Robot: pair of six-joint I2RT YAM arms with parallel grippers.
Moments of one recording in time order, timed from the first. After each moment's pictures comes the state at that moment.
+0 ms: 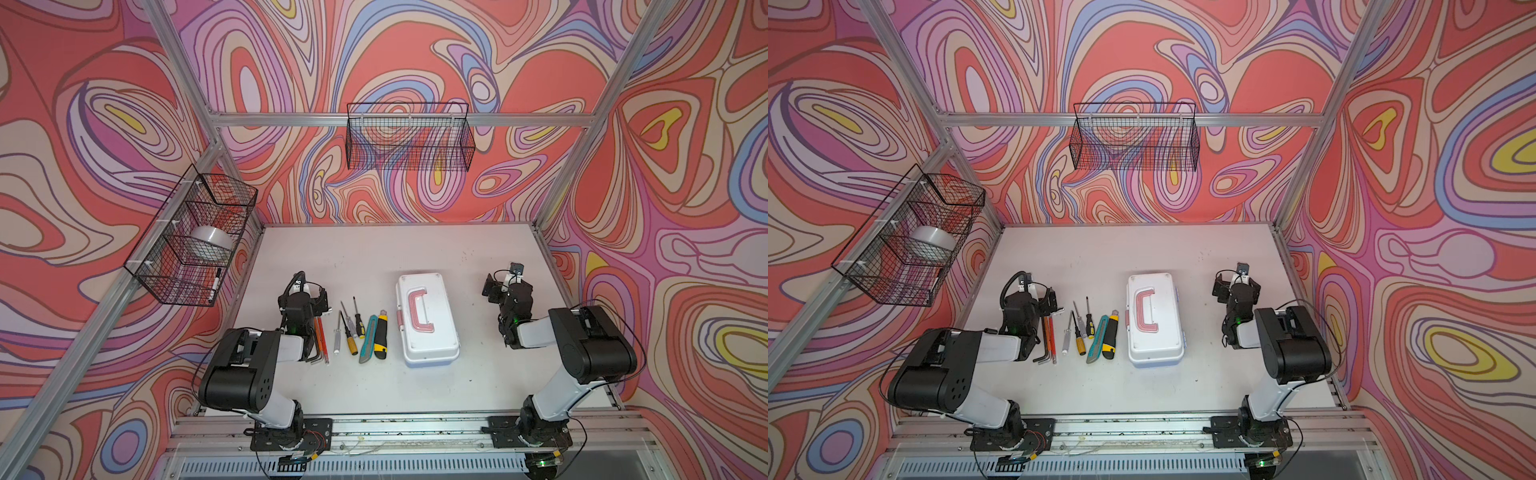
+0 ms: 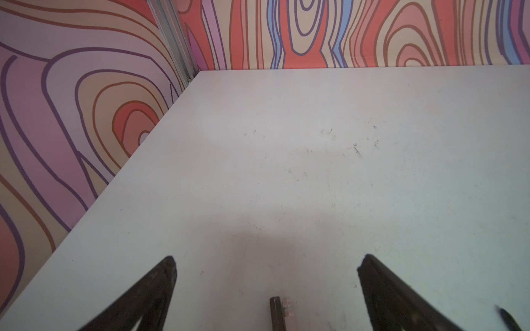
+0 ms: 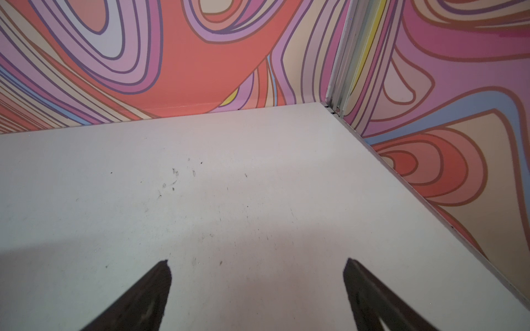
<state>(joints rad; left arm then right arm) -0.07 1.54 0.36 0.80 -0.29 -0.03 0.04 1.71 0.45 0.98 0.25 0.07</state>
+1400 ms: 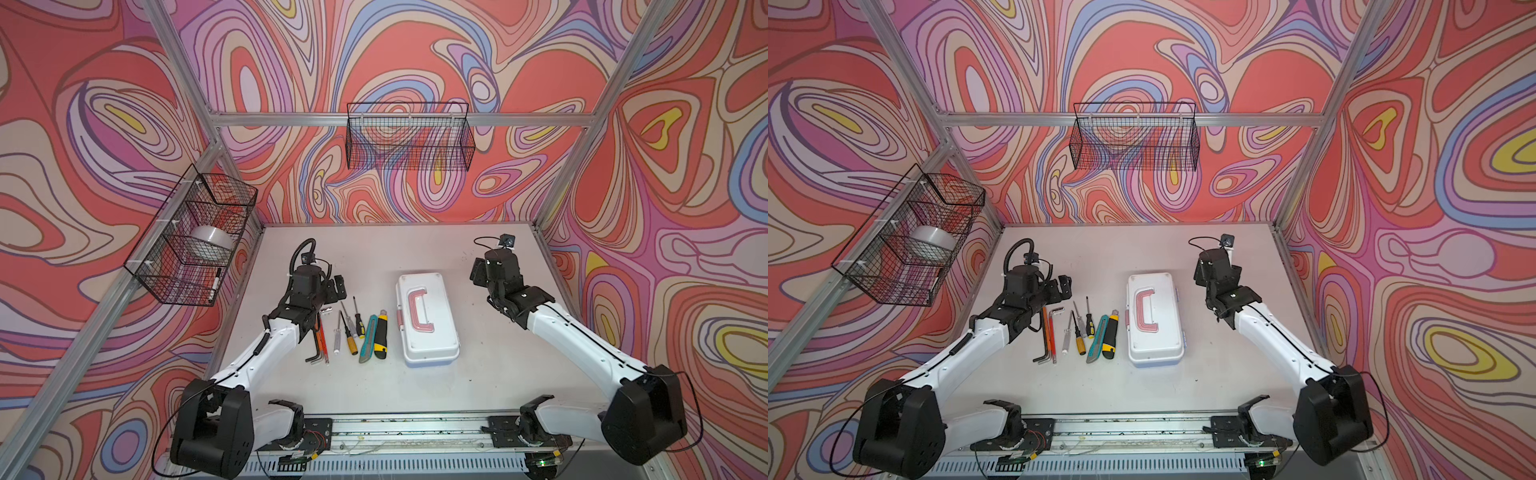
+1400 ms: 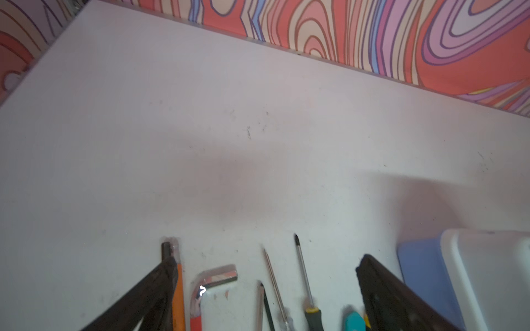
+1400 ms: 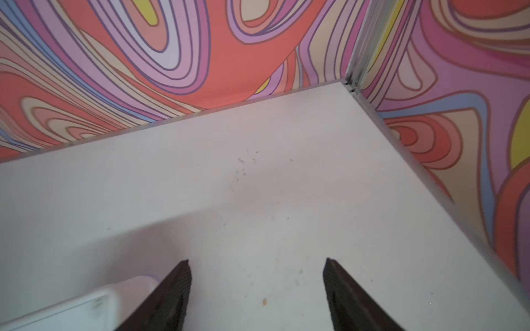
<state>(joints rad) -0.25 1.22 0.74 -0.16 -0.08 -0.39 0.42 1.23 0.97 -0.33 0.48 0.43</state>
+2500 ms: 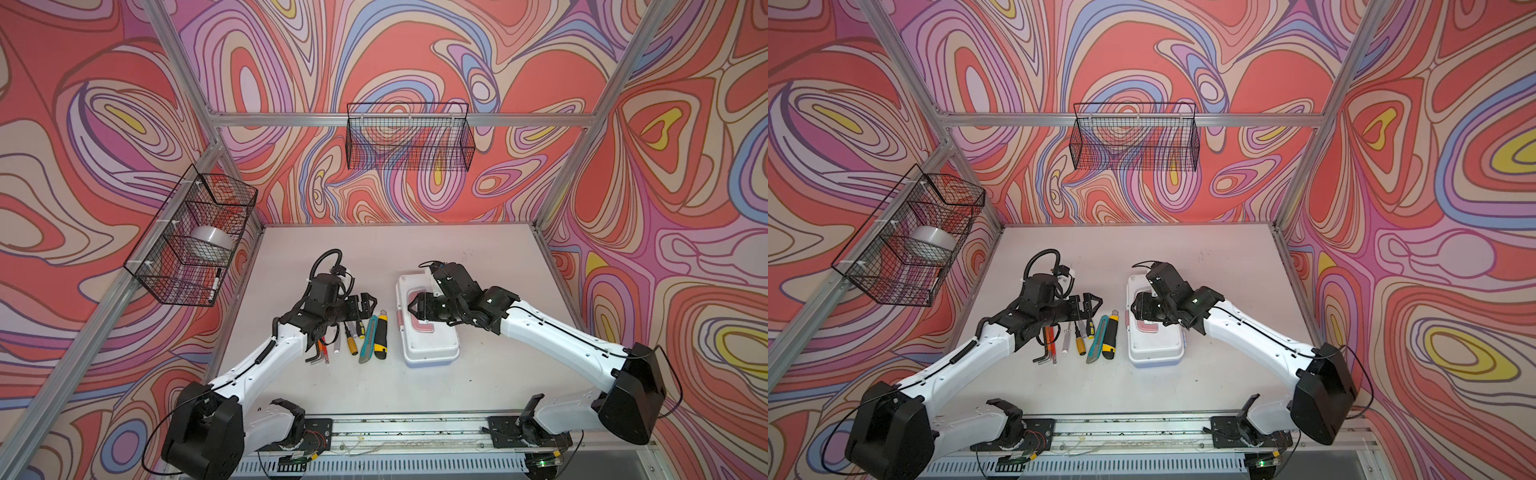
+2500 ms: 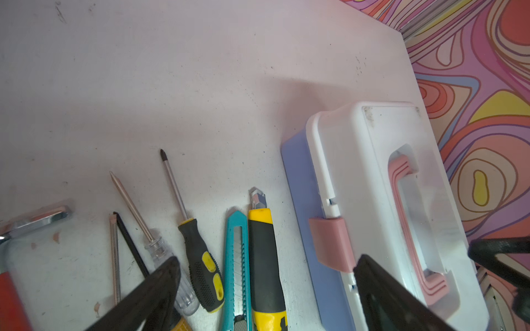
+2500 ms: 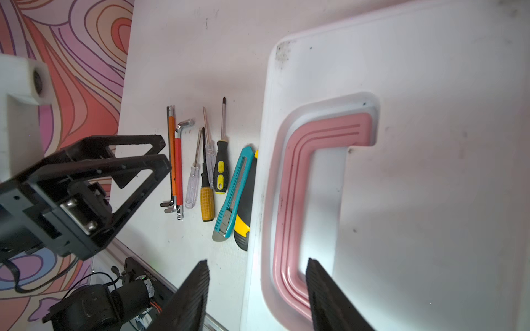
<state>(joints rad) -0.40 1.20 0.72 -0.25 0.23 -0.51 0.75 1.39 1.13 -0.57 -0.13 0.73</state>
